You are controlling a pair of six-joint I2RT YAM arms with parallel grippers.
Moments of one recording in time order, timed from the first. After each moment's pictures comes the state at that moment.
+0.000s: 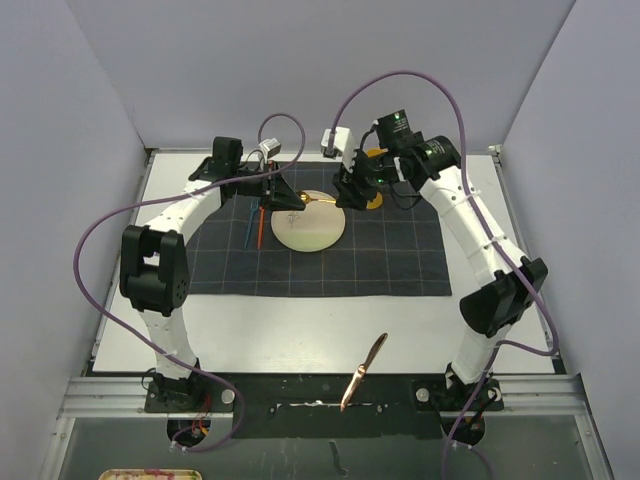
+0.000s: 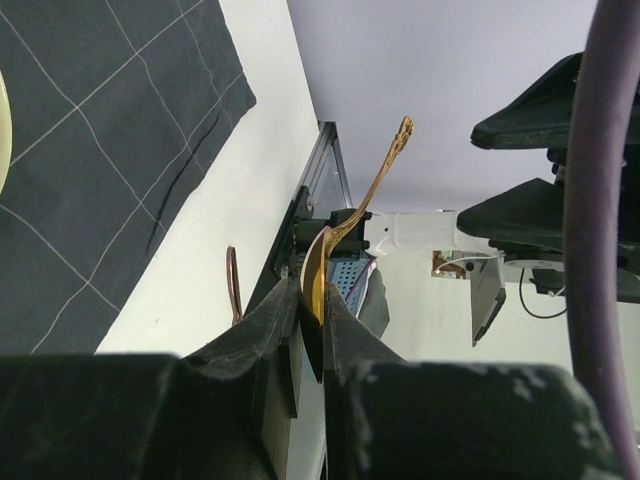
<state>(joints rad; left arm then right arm) -0.23 1.93 1.55 -0.32 1.23 -0.70 0.50 1.78 2.02 -1.05 -0.54 -0.67</state>
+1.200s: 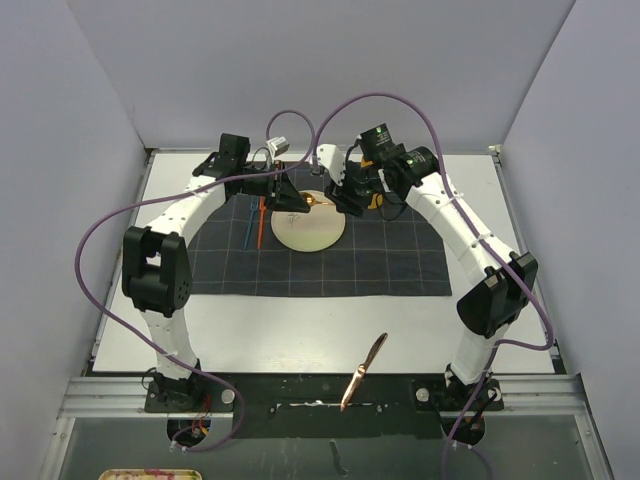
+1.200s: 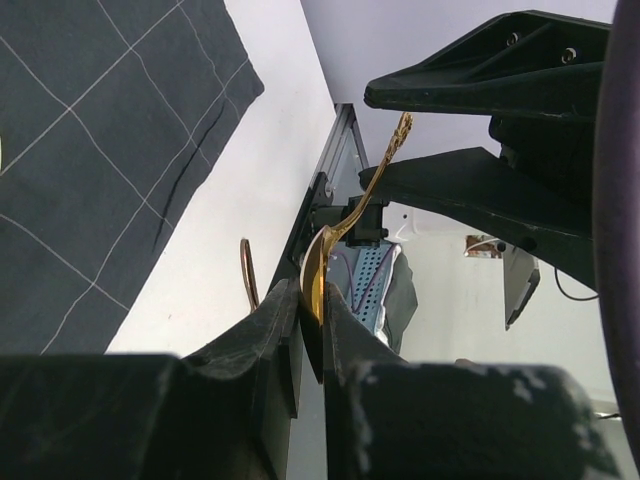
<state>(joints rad) -0.27 1.93 1.62 -0.49 1.21 -0.53 0.54 1.79 1.91 -0.98 -0.35 -0.73</state>
